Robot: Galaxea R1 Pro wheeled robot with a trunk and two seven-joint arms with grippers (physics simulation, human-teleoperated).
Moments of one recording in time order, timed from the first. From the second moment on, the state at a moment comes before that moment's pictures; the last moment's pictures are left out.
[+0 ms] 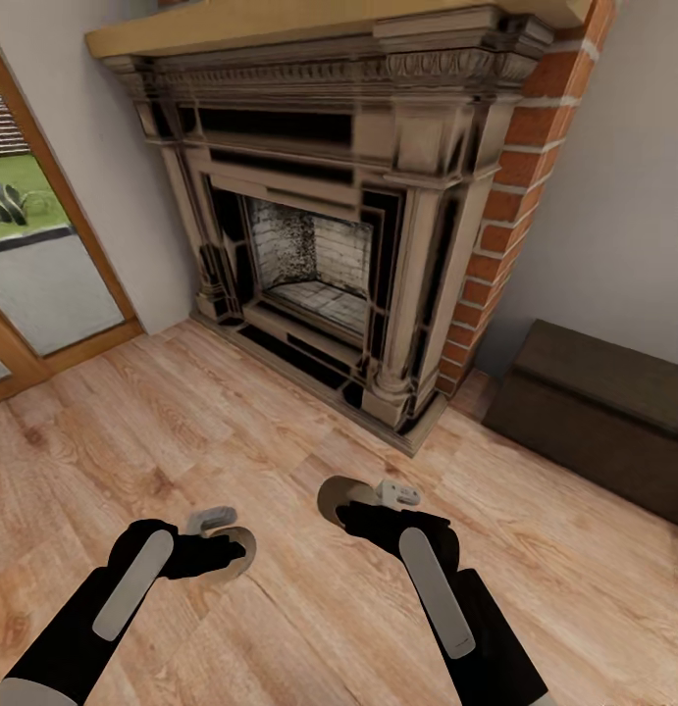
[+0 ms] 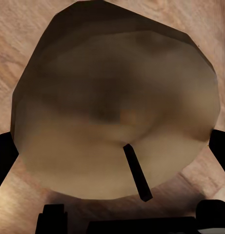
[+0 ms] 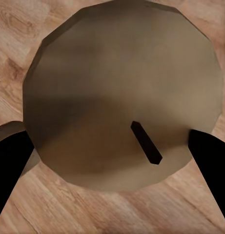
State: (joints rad) left arm -0.44 0.21 -0.20 -1.26 0.82 1.01 0.36; right arm -0.42 0.17 0.30 -1.41 -0.68 0.81 -0.47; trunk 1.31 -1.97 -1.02
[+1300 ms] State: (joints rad) left arm -0.44 0.21 -0.21 -1.26 0.82 1.03 0.36; right arm -0.42 0.17 0.29 -1.41 -0.70 0.80 -0.47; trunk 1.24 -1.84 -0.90
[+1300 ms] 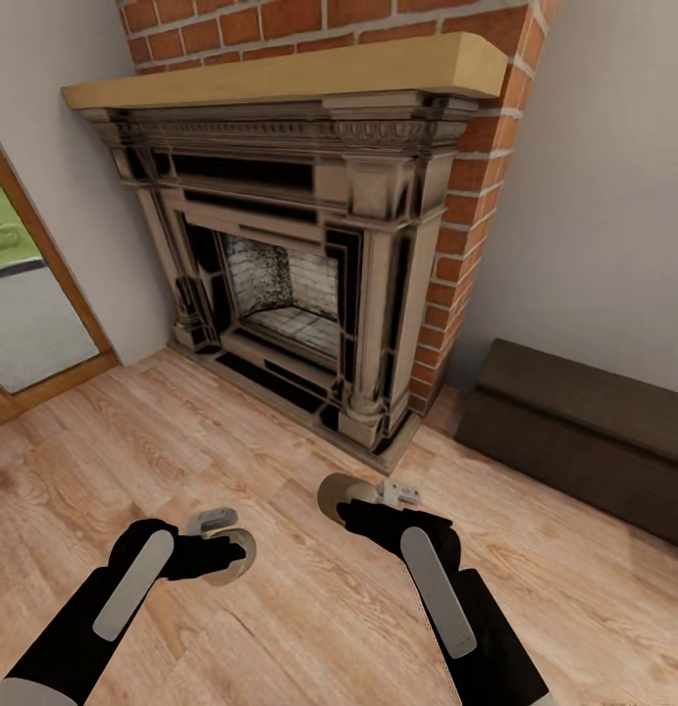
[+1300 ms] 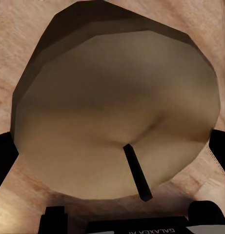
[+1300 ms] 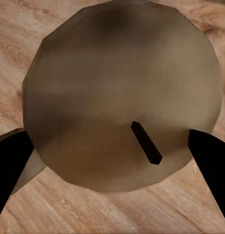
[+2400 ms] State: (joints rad) left arm -0.44 0.21 -0.21 -1.26 0.82 1.03 0.36; right arm -0.41 0.17 0.29 -1.41 -0.70 0.75 -0.47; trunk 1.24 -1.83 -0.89
